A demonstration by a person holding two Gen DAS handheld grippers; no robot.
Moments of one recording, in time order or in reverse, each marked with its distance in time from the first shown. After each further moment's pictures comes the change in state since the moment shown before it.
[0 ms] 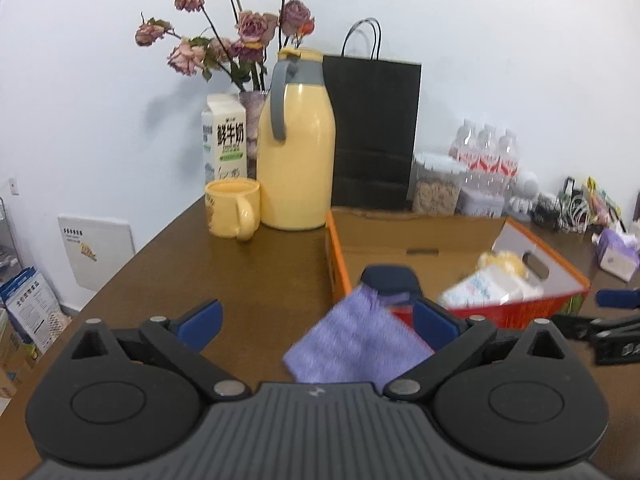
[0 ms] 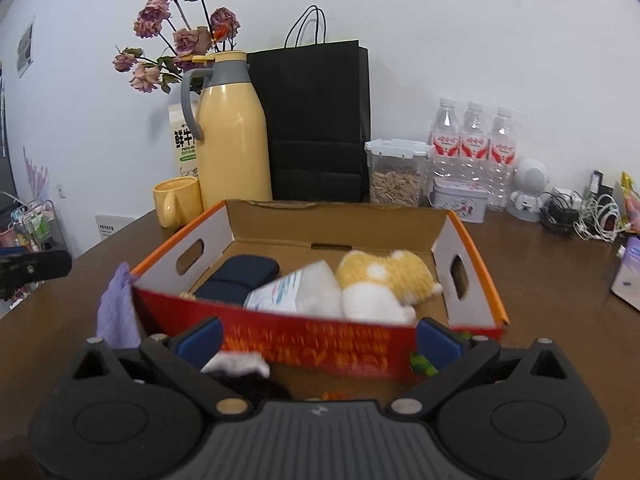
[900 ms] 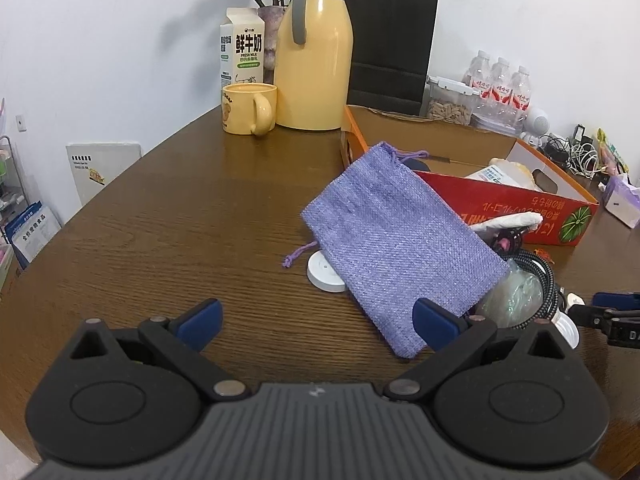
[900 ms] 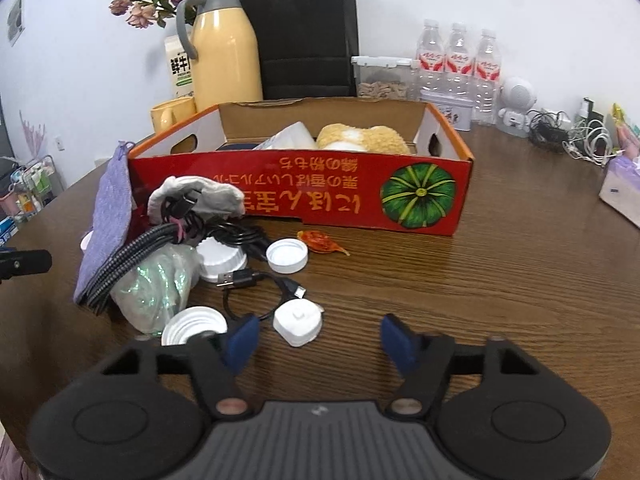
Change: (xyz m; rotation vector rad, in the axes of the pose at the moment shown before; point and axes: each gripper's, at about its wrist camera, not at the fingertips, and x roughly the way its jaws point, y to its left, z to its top) left arm -0.007 0.013 -0.065 -0.050 0.192 0.011; right arm -0.007 -0.017 -0.075 0.018 0.185 0.018
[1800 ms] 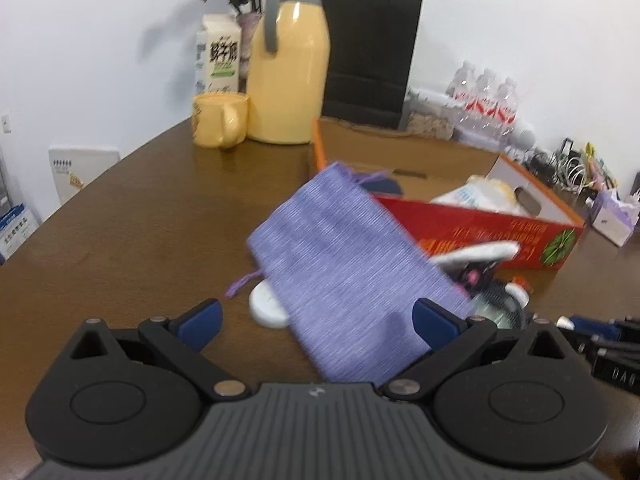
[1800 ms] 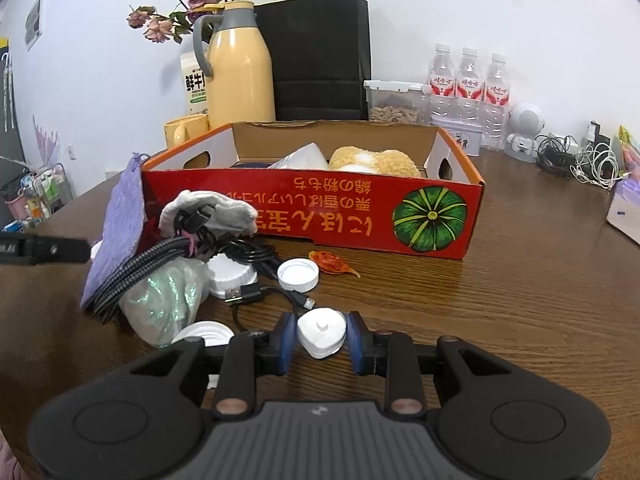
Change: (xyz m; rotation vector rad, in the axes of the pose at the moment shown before) left arm 0.018 -0.034 0.017 -0.021 -0.038 -0.045; right arm -0.004 0.001 -0.004 -0.028 -0.088 0.009
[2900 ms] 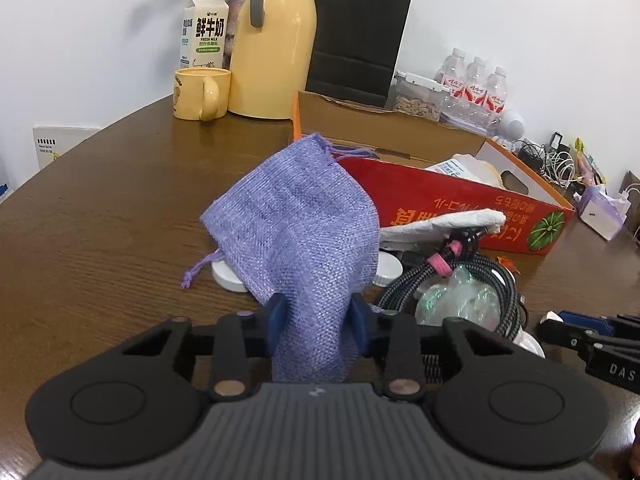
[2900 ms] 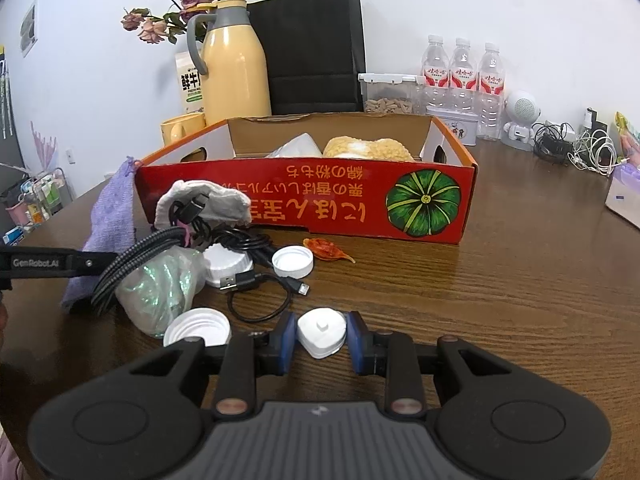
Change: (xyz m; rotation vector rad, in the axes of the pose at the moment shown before) left arm 0.010 -0.006 -0.025 -0.029 0.035 -0.043; right arm 0.000 -0.004 -0.009 0.022 0.007 0.010
